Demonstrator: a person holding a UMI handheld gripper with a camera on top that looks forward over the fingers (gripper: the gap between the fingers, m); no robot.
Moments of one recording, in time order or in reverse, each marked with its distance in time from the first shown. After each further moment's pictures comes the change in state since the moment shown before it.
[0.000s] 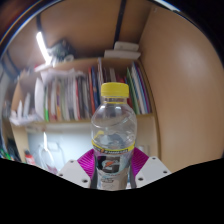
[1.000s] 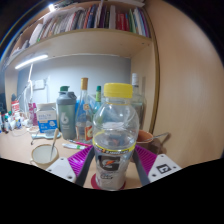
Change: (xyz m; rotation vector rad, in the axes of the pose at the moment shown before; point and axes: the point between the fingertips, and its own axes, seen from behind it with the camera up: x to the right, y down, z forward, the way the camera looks) arm 0.083 0.280 -0.027 -0.501 0.052 -0.152
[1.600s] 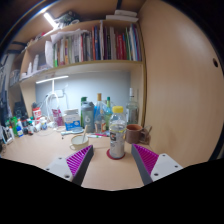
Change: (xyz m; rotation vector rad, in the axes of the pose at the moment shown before) arm -0.005 -0.026 -0.229 -0.032 -0.097 0.047
